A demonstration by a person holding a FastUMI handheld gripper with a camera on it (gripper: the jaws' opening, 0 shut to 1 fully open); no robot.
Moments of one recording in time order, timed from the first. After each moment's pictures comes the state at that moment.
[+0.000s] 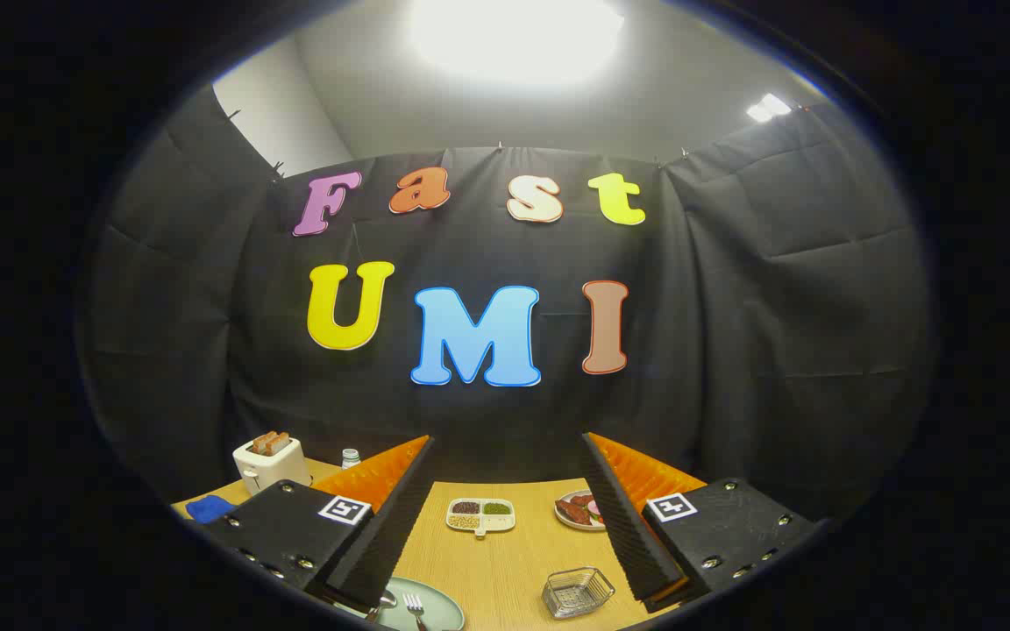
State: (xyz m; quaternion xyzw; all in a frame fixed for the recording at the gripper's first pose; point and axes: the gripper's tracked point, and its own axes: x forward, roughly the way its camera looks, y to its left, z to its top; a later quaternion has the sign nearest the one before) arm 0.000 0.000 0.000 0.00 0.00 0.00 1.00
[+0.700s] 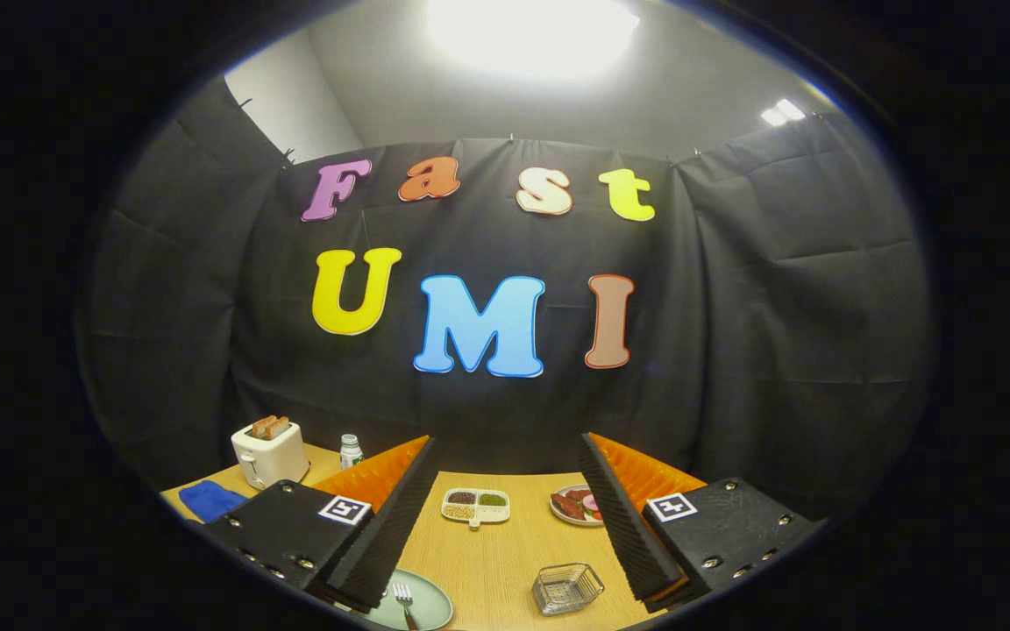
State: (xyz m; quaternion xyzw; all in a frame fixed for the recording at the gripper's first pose) arm -0.002 -0.003 -0.005 -0.03 0.01 0.00 1.00
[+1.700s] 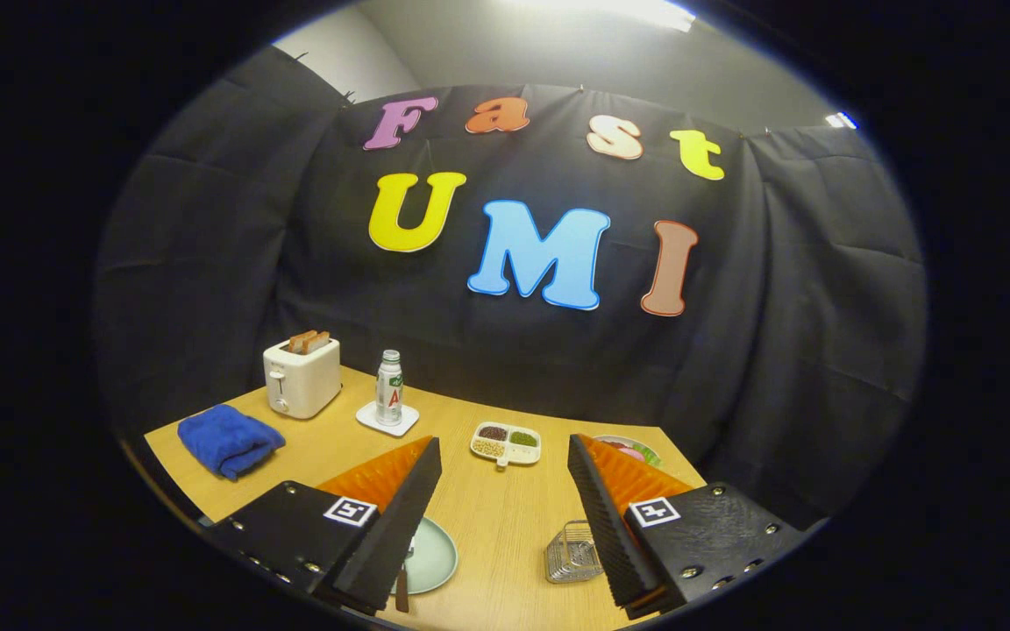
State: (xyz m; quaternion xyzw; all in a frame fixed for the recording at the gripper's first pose) arm -0.017 0.041 -0.103 -0.08 0.12 0.09 0.98
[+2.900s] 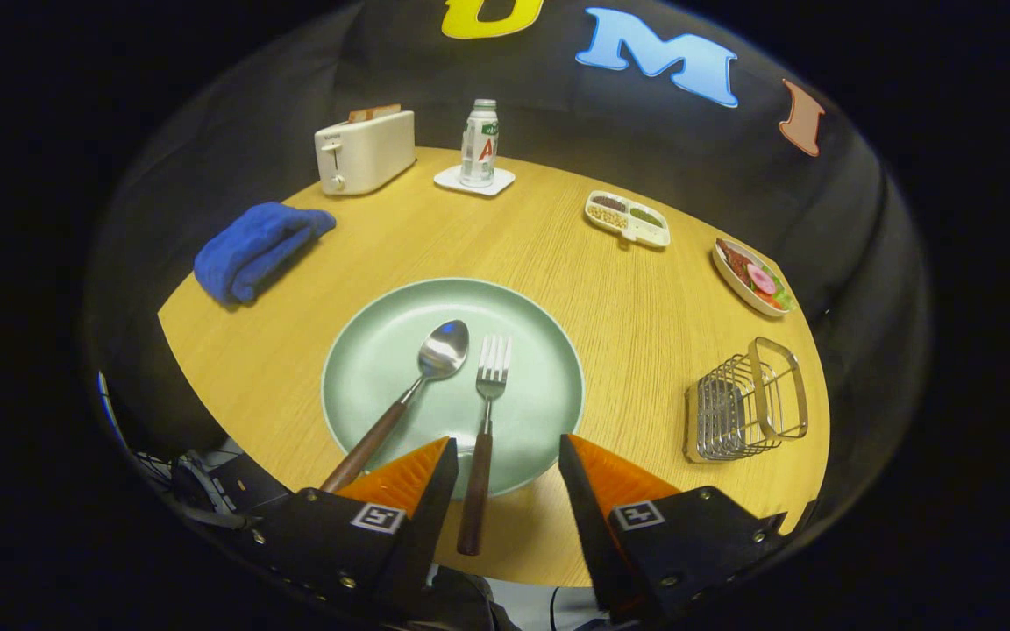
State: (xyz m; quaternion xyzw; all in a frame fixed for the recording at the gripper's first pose) arm -0.082 0.095 -0.335 -0.15 0.49 0.18 0.84
